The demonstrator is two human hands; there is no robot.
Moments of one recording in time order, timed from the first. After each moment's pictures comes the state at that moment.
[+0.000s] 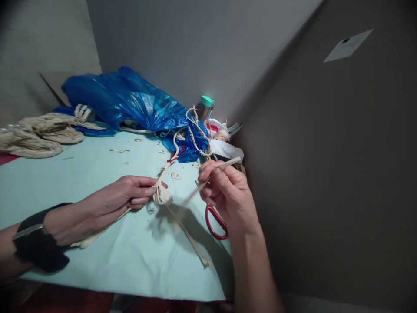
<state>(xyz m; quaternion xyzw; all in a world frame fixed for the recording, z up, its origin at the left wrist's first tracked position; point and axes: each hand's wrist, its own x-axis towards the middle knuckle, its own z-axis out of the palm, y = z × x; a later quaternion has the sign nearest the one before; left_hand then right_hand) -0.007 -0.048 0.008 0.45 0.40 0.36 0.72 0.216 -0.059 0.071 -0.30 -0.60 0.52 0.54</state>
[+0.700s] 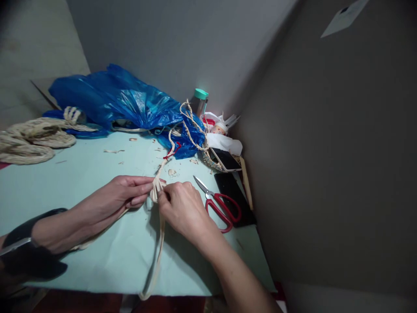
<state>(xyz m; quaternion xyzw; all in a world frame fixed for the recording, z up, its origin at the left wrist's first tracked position) -0.005 -0.051 0.002 0.49 0.40 0.37 0.68 0.165 -0.065 0.035 -0.57 -0.78 0.21 0.15</state>
